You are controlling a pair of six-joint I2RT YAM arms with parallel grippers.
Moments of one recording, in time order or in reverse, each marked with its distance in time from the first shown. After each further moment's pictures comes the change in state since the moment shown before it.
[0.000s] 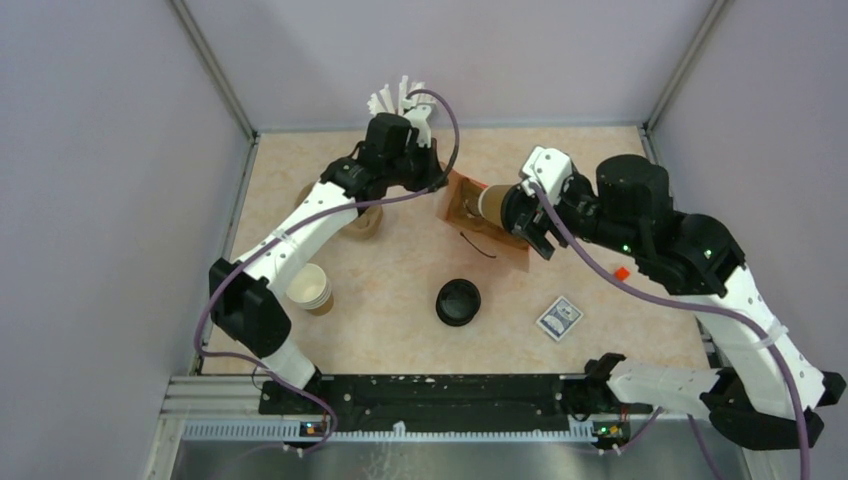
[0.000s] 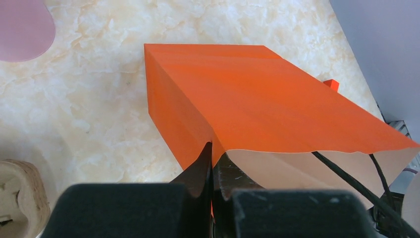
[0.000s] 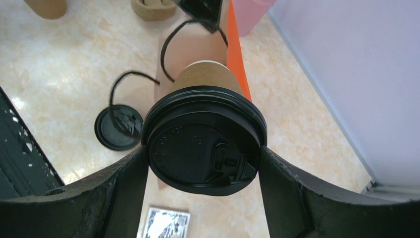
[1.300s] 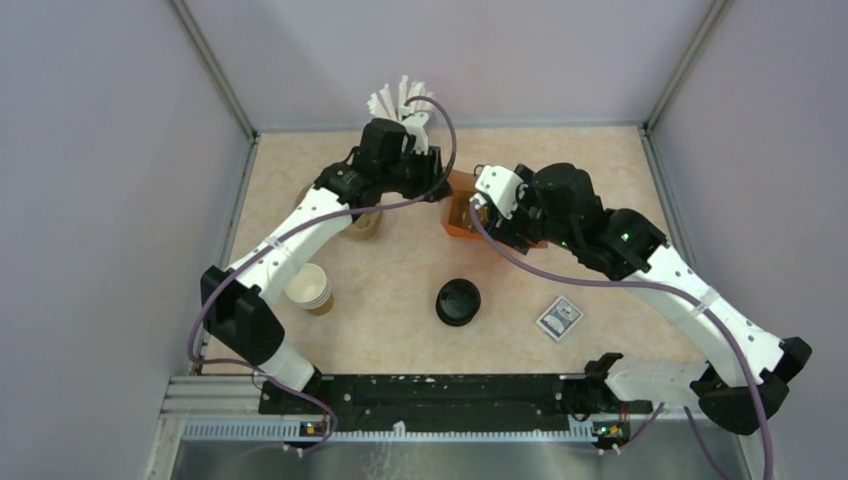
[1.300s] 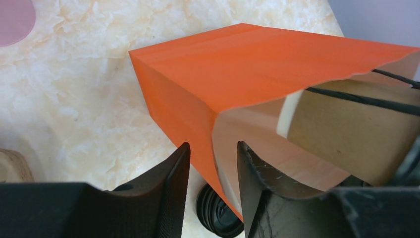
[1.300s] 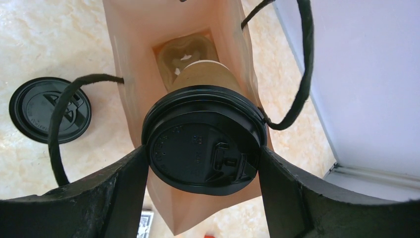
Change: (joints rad) left arm 0.000 -0.038 -0.045 -0.014 0.051 0.007; right arm 0.009 0.065 -0.238 0.161 0.169 -0.147
